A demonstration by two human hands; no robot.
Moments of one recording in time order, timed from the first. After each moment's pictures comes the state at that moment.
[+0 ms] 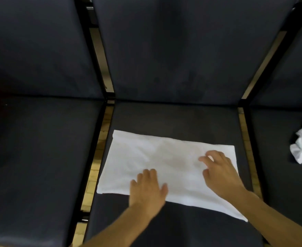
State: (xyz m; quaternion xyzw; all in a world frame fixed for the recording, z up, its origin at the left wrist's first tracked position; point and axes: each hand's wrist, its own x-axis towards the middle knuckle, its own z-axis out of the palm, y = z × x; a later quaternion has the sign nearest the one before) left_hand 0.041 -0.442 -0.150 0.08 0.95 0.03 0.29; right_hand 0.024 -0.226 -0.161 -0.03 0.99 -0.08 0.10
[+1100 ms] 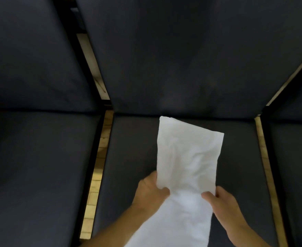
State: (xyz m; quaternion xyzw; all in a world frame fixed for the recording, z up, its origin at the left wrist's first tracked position) left_hand -0.053 -0.448 -0.165 -0.17 0.83 0.40 0.36; right_hand -0.010 -0.262 -0.160 0.42 0.72 -0.46 0.30
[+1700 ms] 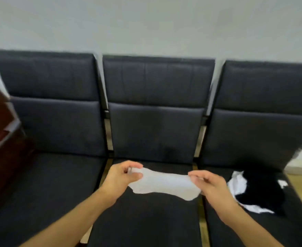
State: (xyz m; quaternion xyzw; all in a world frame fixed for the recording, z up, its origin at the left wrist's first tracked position) left_hand -0.006 -0.440 0.134 -0.08 0.79 0.58 0.18; right_hand 0.039 -0.192 0.141 0.21 0.78 -0.58 0.11
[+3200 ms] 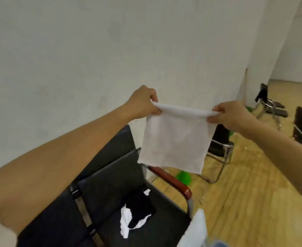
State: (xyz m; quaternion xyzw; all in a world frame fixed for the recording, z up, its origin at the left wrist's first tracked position) left_hand 0.101 -0.067 0.669 0.56 0.75 0.35 -0.02; right_hand 0.318 0.055 0.654 0.39 0.83 -0.26 -0.29
